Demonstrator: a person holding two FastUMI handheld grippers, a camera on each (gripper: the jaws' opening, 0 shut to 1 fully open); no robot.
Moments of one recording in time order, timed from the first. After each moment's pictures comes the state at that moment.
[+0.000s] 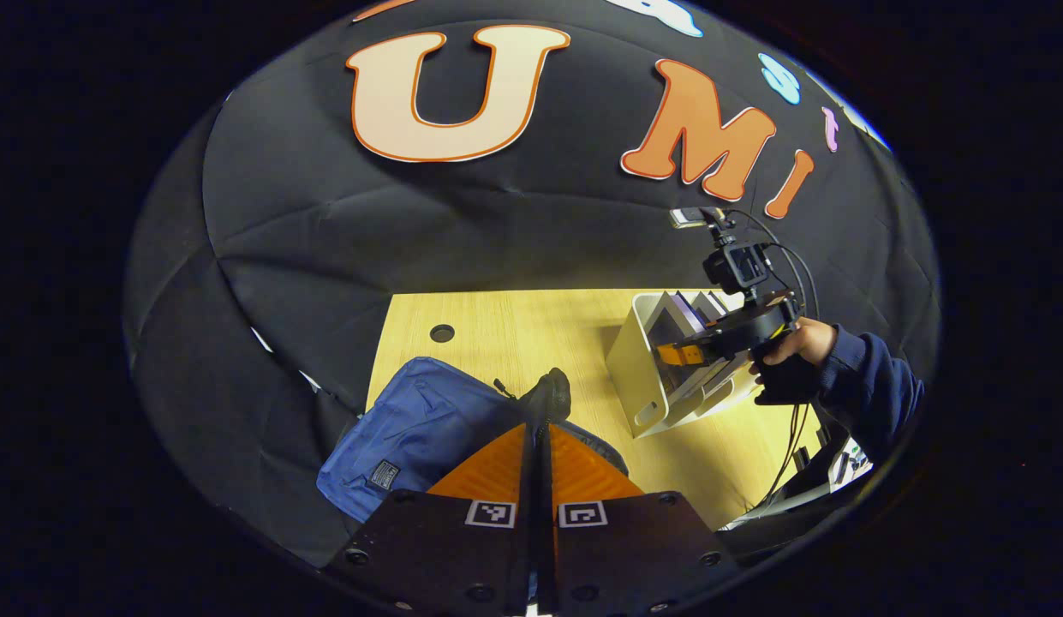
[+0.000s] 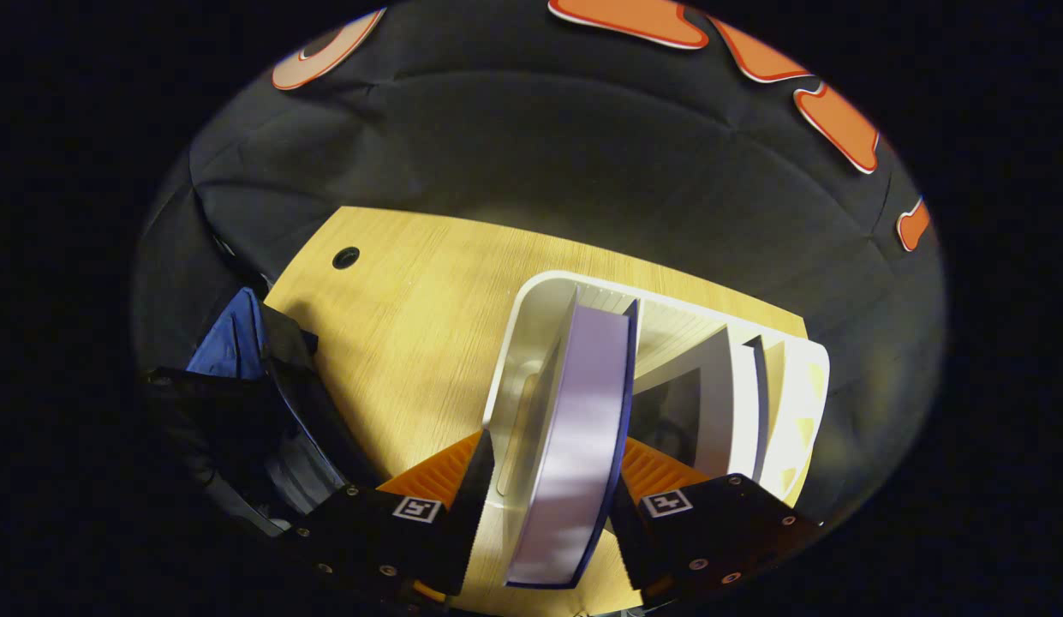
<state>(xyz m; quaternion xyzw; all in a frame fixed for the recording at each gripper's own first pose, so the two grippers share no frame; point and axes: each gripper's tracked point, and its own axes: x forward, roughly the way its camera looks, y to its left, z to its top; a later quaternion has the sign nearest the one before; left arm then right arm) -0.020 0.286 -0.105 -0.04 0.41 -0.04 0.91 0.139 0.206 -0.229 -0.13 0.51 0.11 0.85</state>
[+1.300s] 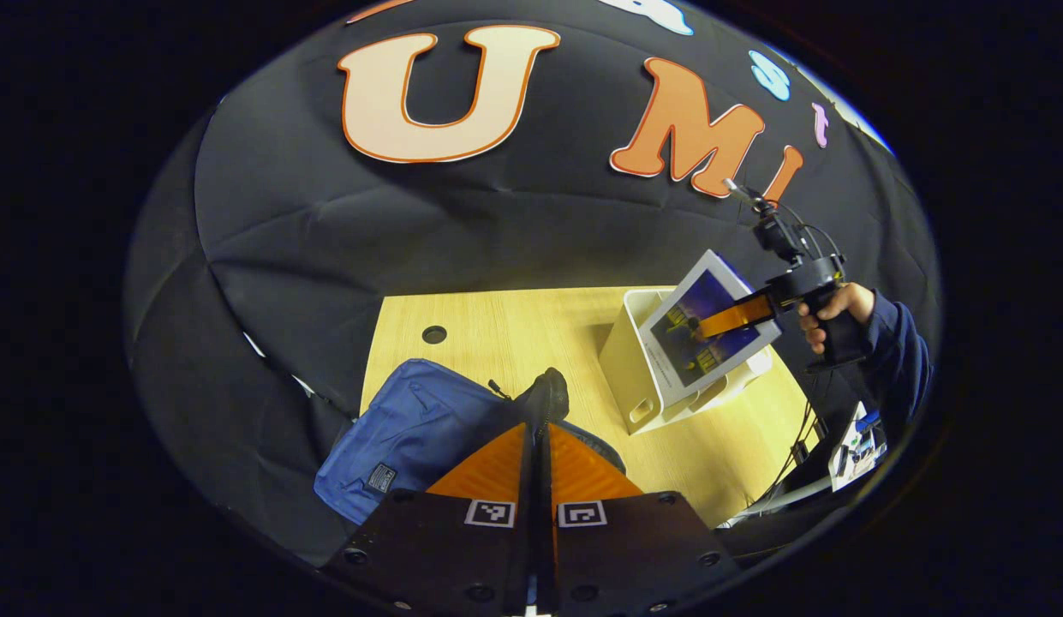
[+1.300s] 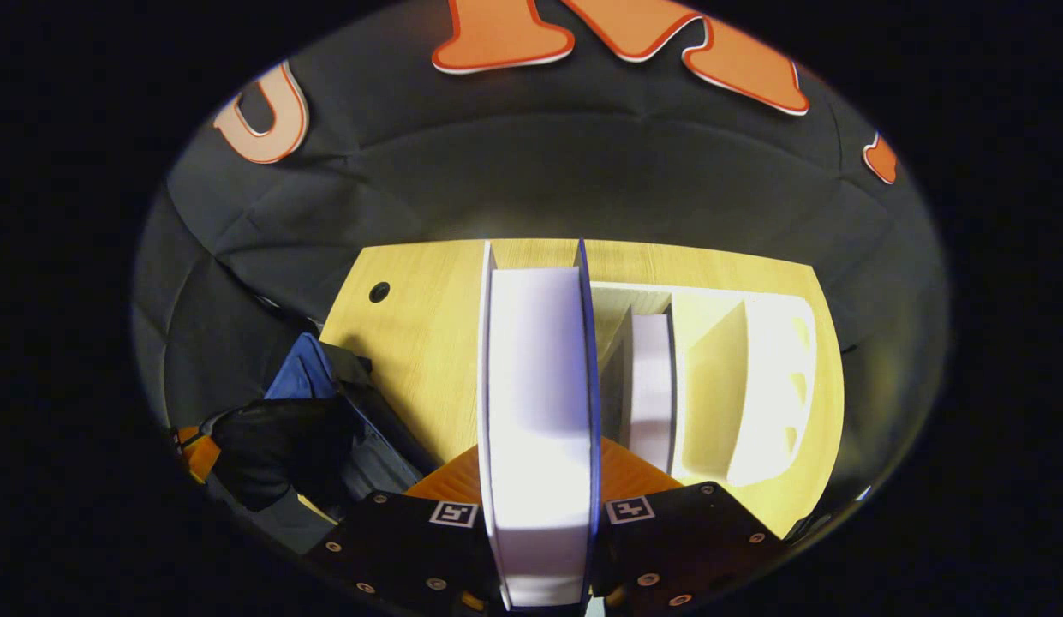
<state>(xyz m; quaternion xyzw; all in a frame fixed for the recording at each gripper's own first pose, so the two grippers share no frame) -0.023 0.284 -0.104 -0.04 0.41 -0.06 0.91 0.107 0.165 -0.135 -0.01 0.51 0.14 0.85</state>
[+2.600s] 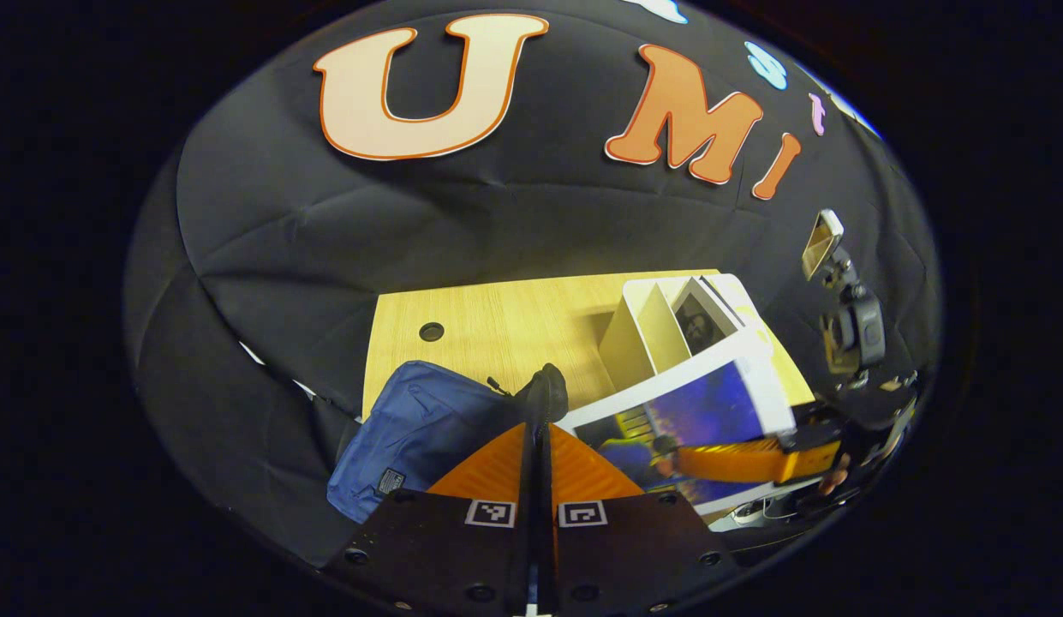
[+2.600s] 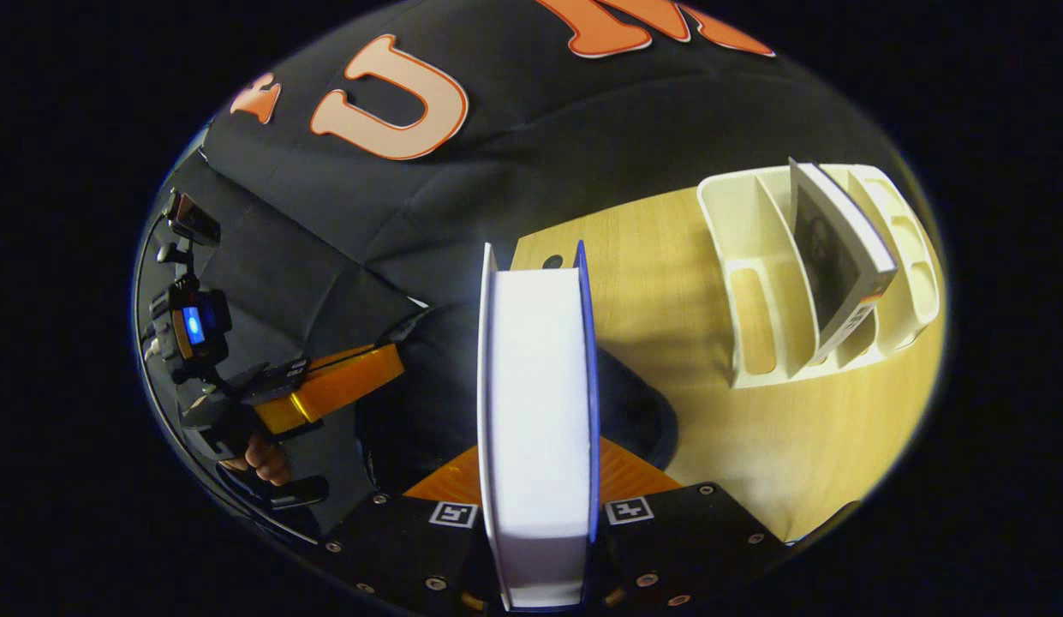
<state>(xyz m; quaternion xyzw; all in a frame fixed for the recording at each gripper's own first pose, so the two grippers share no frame) -0.006 0.282 -0.105 -0.02 0.43 -0.08 0.90 -0.072 0.332 -0.141 0.21 0.50 0.28 0.79</state>
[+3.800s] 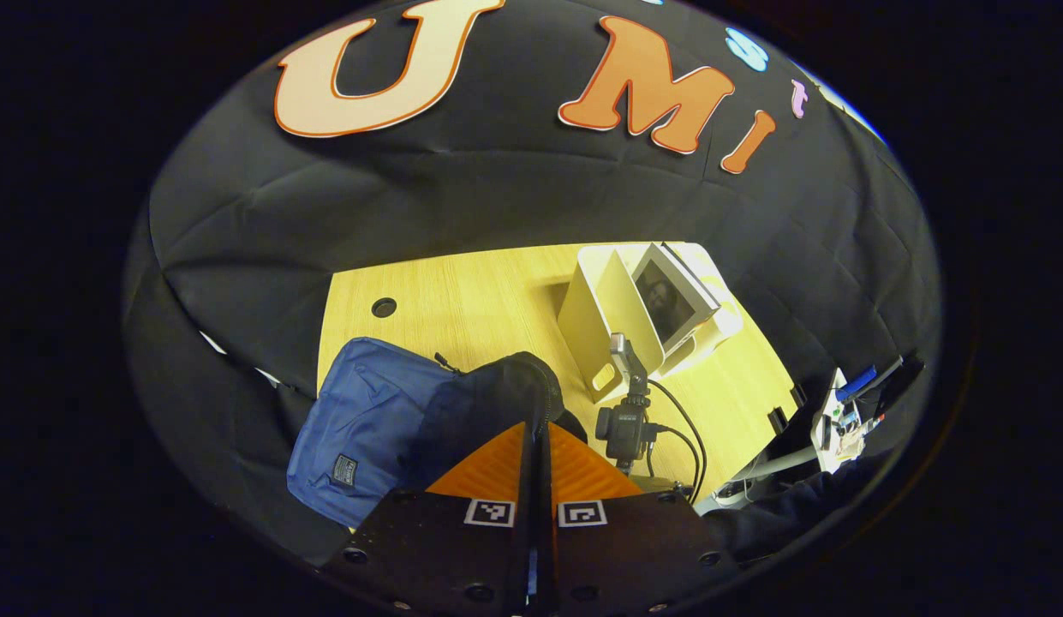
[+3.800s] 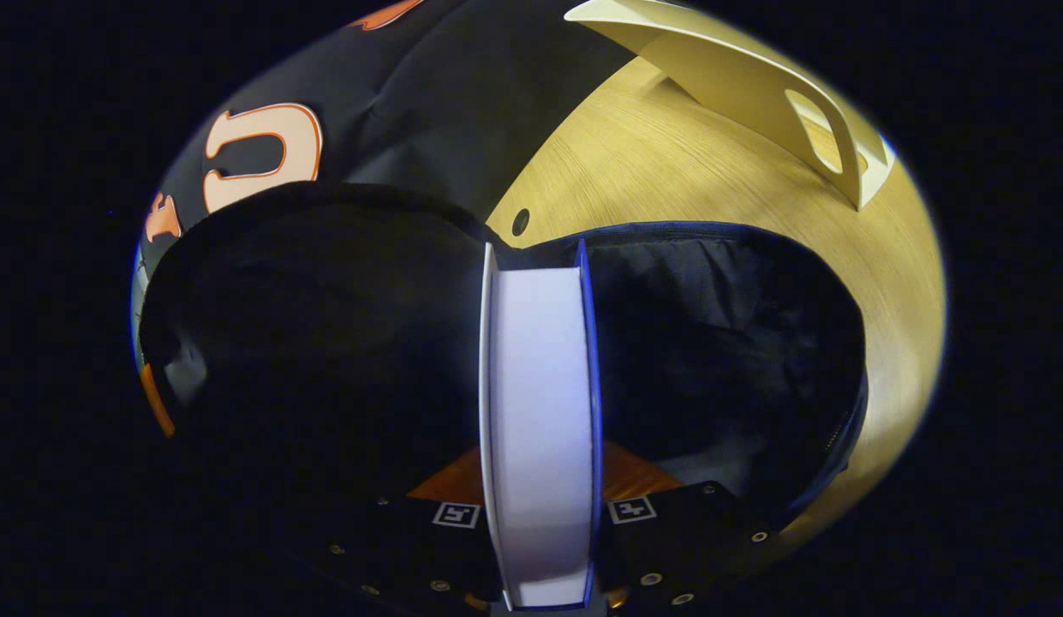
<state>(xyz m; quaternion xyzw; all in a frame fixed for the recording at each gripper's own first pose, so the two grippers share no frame) -0.024 0.232 -0.138 -0.03 0.47 -0.13 0.87 -0.065 0.457 -0.276 0.42 0.51 0.22 0.72</state>
